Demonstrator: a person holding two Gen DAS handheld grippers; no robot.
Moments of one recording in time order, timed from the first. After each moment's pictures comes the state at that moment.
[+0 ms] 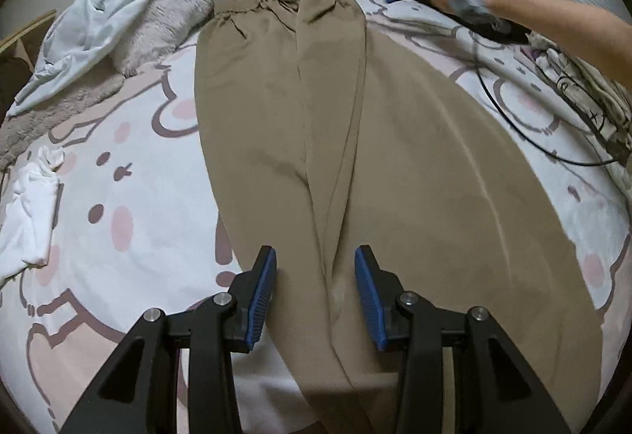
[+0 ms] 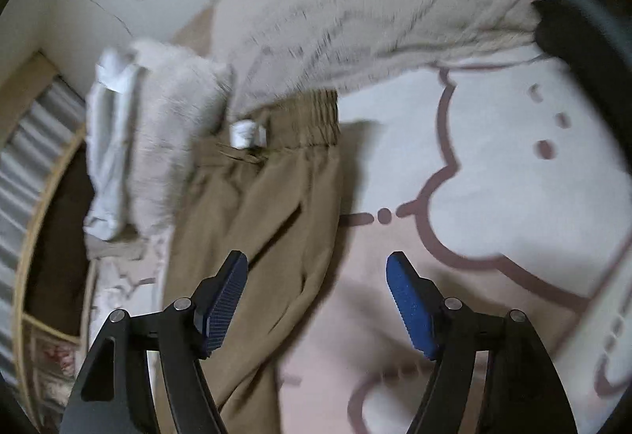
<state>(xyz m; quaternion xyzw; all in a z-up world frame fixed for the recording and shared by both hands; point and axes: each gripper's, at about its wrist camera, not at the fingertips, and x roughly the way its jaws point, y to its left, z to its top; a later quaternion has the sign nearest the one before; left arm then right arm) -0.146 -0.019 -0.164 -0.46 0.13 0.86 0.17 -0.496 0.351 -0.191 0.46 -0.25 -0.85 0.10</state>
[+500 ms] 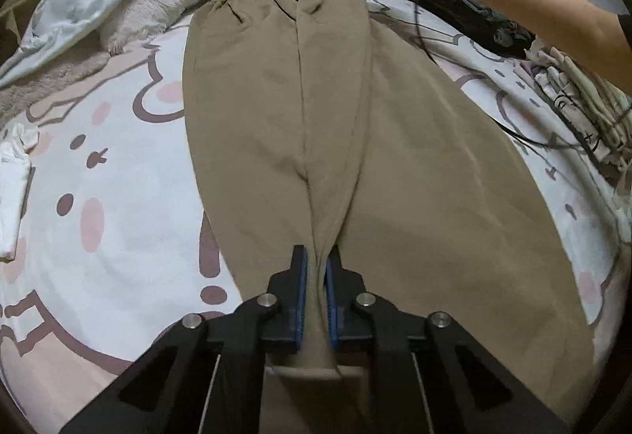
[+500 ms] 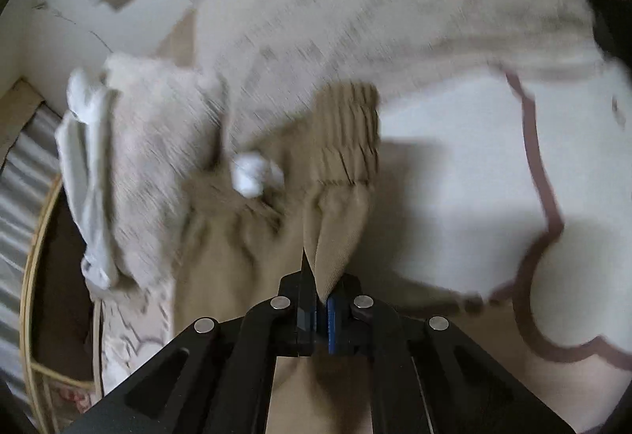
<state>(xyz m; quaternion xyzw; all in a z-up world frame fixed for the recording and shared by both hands) -0.167 -0.031 -0.175 -0.48 0.07 0.85 0.21 -0.563 0.313 -0.163 0.43 -0.28 -0.85 0.09</state>
